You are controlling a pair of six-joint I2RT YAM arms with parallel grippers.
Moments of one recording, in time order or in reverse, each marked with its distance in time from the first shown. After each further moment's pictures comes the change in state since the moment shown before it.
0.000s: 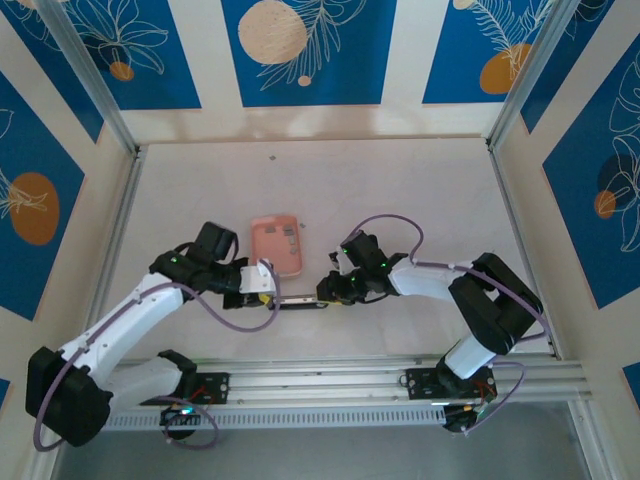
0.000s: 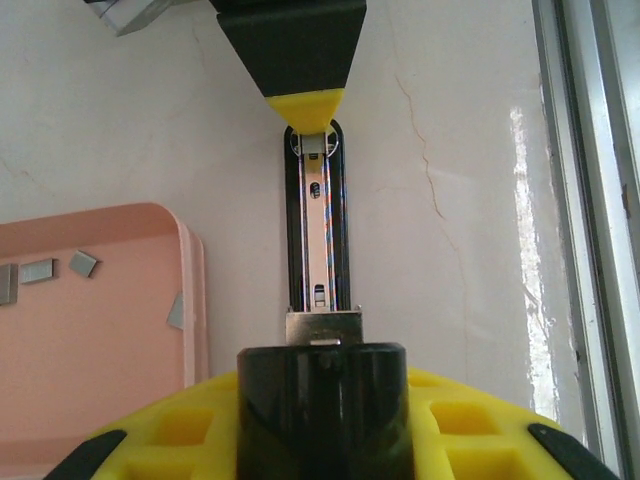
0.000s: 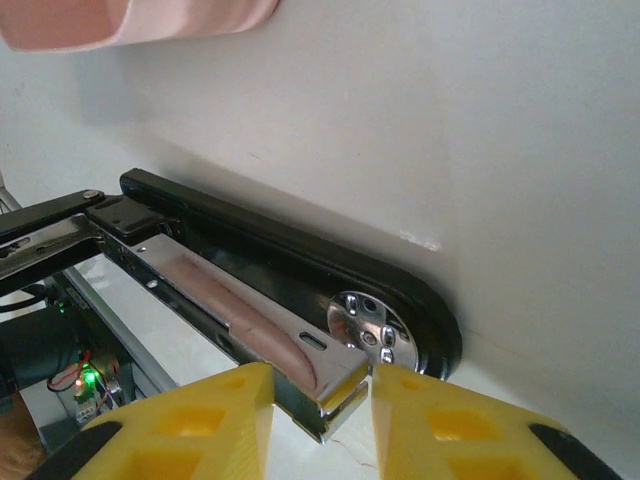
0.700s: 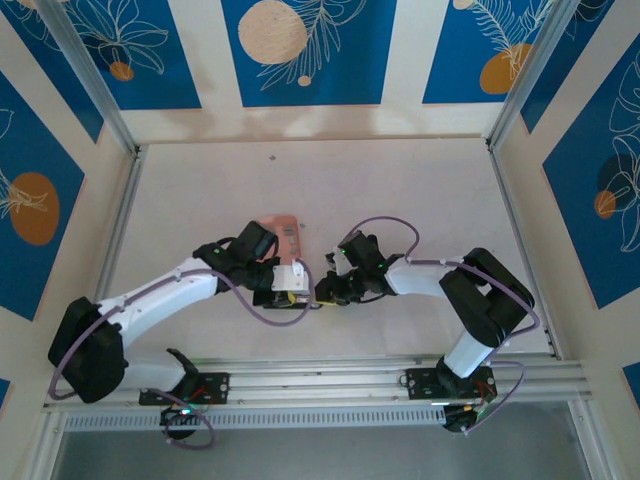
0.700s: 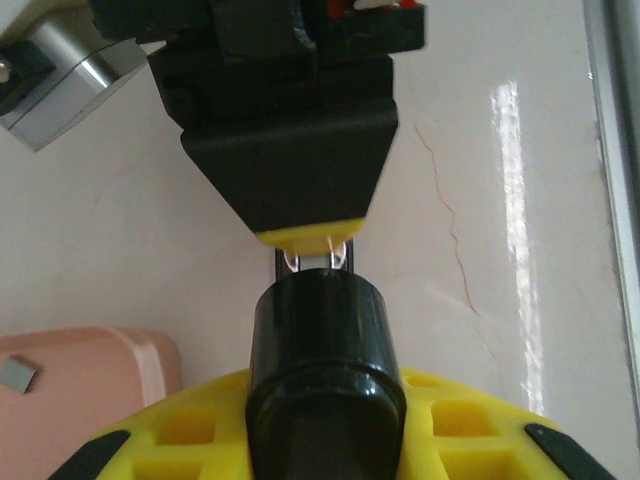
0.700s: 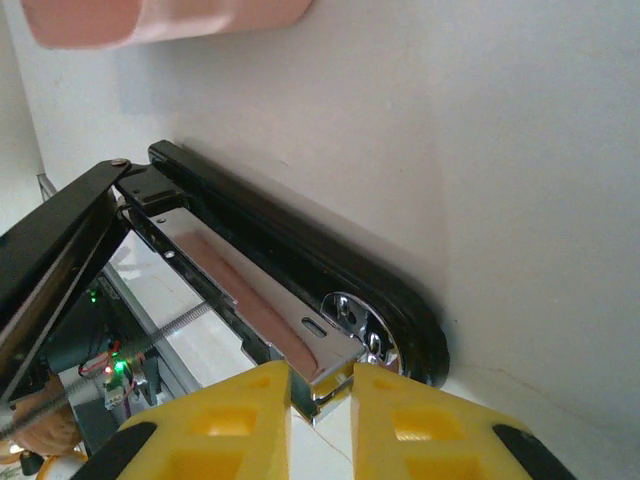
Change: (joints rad) left arm -0.212 0.282 0.070 0.213 -0.103 -0.195; right arm -0.008 0.048 -0.030 0.135 -0.083 0.019
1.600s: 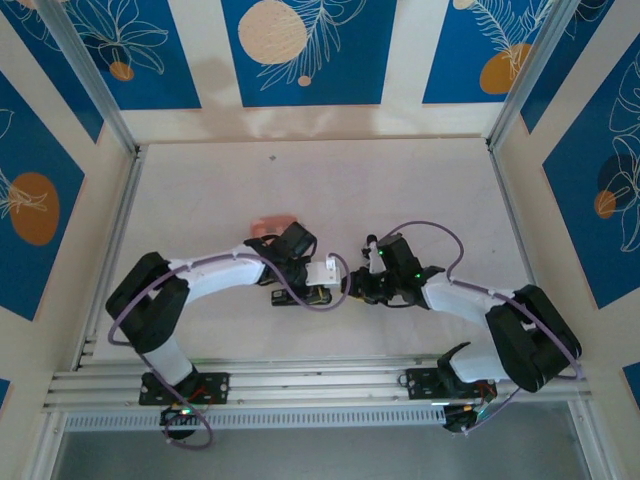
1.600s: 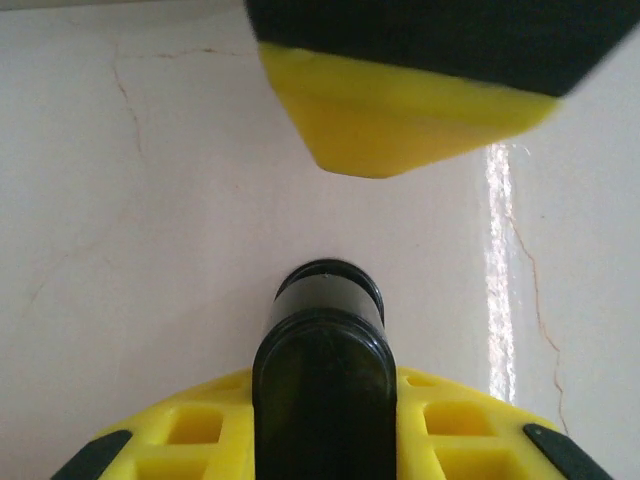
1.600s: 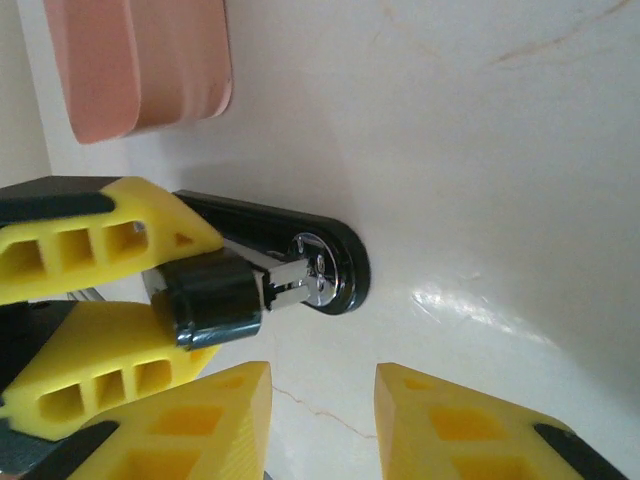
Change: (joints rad) left arm -0.084 0.337 0.155 0.121 -0.043 -0.128; right arm -0.161 -0.333 -0.180 -0.100 0.086 0.029
